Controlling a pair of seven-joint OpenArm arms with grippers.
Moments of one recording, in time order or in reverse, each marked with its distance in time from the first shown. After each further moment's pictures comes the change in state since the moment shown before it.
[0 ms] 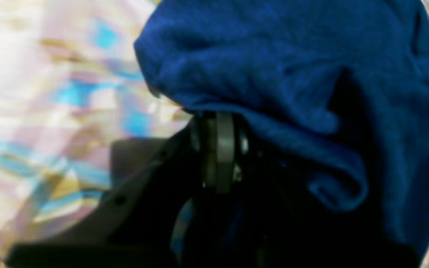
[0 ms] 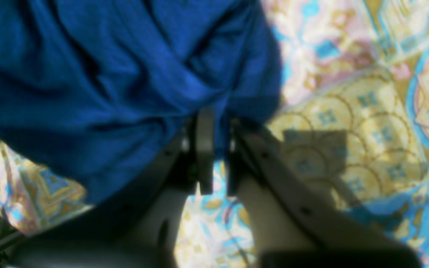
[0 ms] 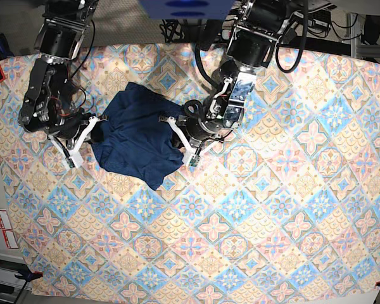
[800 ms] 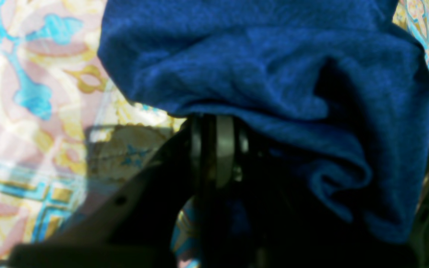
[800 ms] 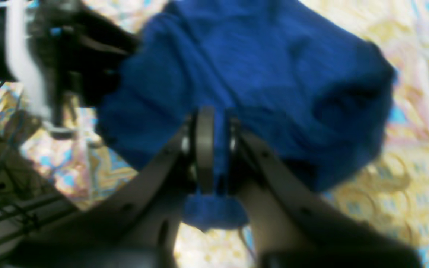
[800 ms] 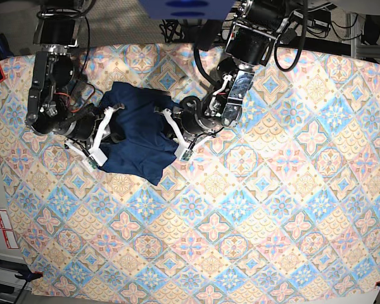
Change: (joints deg) left arm 0.4 -1.1 2.1 0.2 -2.7 -2.1 5.5; right arm -4.2 2.5 -11.9 14.0 10.2 0.0 -4.7
